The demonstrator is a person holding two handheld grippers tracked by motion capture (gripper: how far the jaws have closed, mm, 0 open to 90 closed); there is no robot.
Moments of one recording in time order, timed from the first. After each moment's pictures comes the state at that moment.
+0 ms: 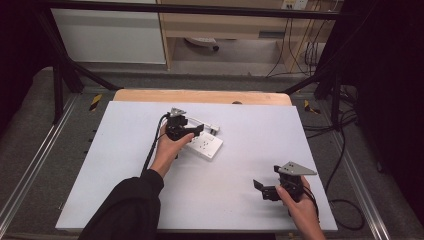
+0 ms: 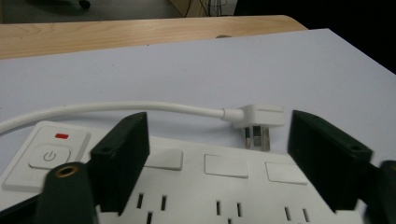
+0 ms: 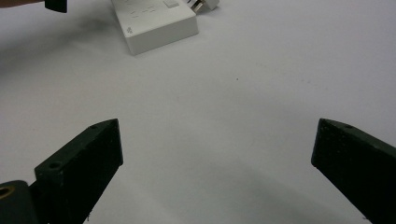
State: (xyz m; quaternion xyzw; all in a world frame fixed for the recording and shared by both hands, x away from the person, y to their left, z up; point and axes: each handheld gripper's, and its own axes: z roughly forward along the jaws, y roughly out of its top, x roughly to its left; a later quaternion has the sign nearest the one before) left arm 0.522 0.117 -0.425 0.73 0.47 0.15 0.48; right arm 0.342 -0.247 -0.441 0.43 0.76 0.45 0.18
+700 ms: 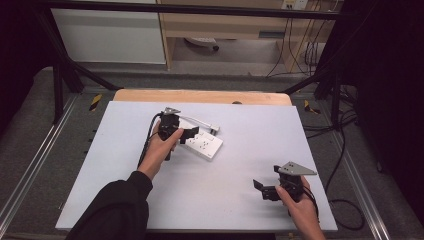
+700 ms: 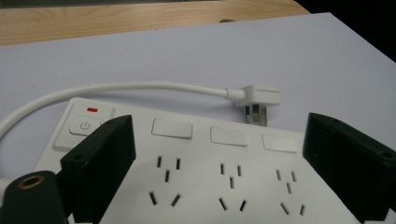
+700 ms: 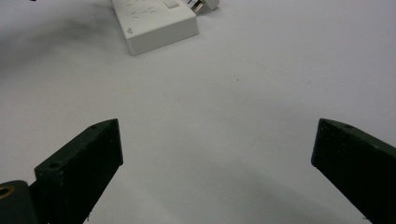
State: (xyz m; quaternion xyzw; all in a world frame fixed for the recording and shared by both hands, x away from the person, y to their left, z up) left arm 0.509 0.133 -0.406 0.75 0.47 0.13 0.45; right arm 0.341 -0.246 -0.440 0.43 0.76 0.45 0.18
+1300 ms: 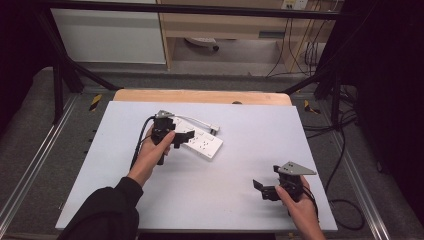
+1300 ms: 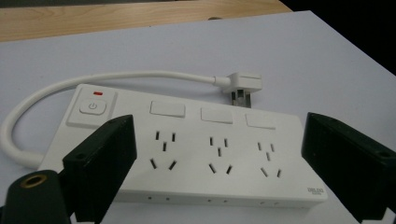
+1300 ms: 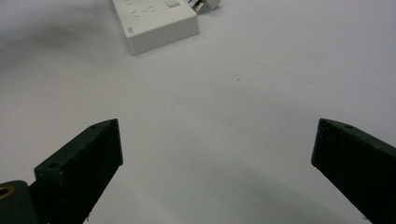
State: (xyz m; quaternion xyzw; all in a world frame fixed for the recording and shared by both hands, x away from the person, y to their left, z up) left arm 0.485 0.154 -0.395 0.75 0.46 0.13 0.46; right arm 0.342 -0.246 -0.441 0.43 0.76 0.45 0.18
